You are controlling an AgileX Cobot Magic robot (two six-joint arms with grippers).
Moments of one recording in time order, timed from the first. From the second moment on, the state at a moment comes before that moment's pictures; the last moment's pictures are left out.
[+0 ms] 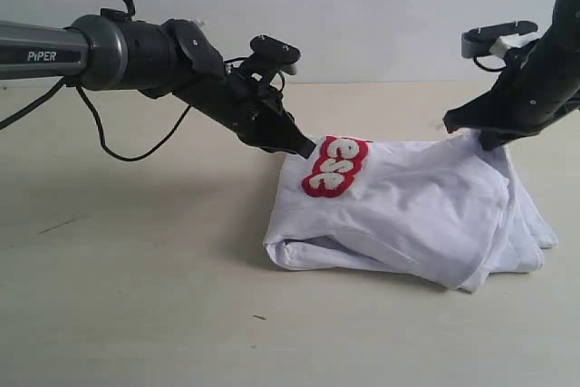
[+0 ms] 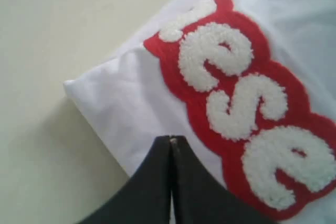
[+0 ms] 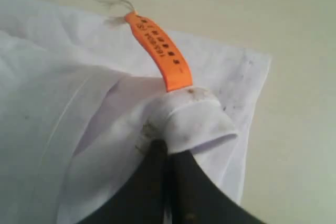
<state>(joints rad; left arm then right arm) -0.52 2.27 -1.70 -0.67 0.56 0.83 -0.08 1.94 -1.30 0.01 0.62 -0.11</state>
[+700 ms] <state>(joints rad) -0.54 2.27 -1.70 -0.74 0.61 0.96 -0.03 1.96 -1.41 0.27 0.91 -0.30</state>
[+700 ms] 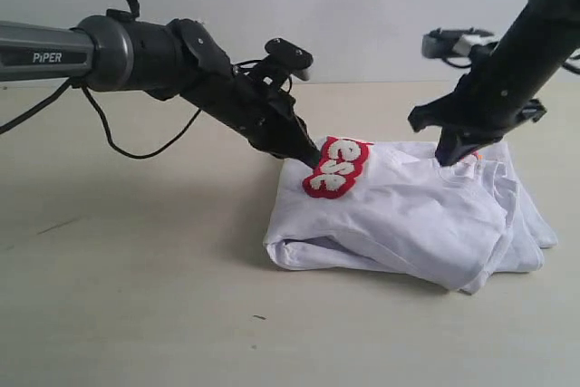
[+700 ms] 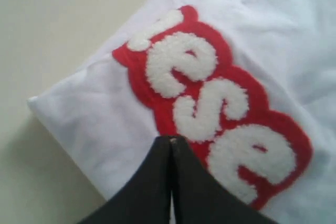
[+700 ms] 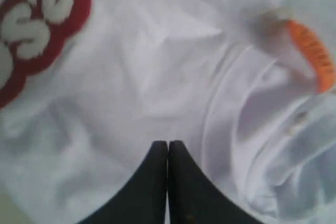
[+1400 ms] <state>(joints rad) -0.62 2.33 -1.72 -0.21 0.71 0.68 0.00 2.07 -1.42 0.08 0.88 -0.14</state>
